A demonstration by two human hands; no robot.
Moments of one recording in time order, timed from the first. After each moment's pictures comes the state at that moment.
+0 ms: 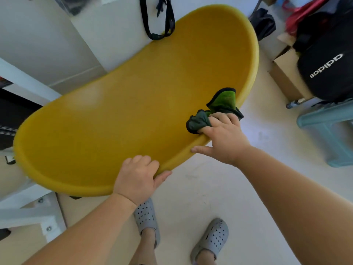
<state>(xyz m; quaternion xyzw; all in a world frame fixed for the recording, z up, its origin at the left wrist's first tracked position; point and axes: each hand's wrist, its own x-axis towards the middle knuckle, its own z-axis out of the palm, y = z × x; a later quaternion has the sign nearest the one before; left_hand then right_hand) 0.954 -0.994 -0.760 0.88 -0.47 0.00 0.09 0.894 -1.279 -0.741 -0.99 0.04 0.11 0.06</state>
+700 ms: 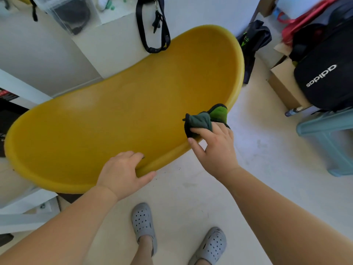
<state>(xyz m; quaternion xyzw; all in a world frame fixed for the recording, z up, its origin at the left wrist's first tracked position) 0.992 -1.009 -0.731 0.92 -0.36 -0.14 0.05 0.888 -1.266 -0.730 -0.94 0.19 -0.12 0.25</state>
